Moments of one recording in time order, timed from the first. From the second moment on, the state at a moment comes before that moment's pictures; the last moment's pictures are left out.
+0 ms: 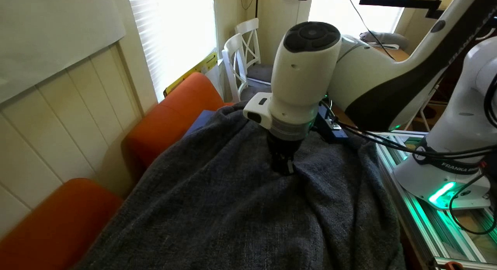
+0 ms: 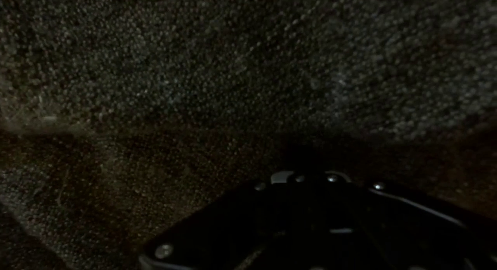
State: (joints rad) arm -0.29 0.05 0.51 -2.56 -0.43 2.56 0.18
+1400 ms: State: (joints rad) arm 0.02 0.01 0.15 -2.60 0.44 2.10 -1.01
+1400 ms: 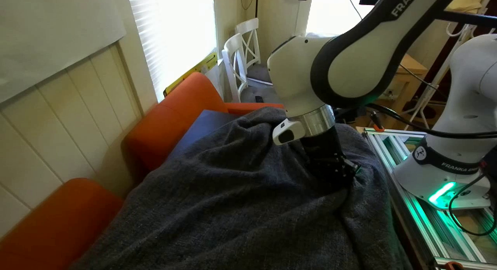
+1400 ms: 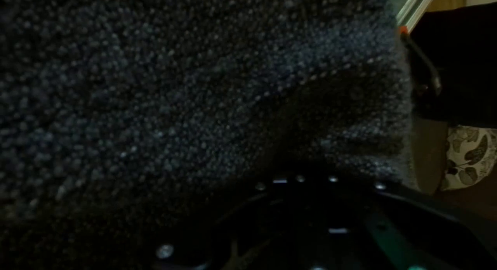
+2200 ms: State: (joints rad) arm 0.11 0.00 0.16 -2.60 0.41 2.54 -0.79
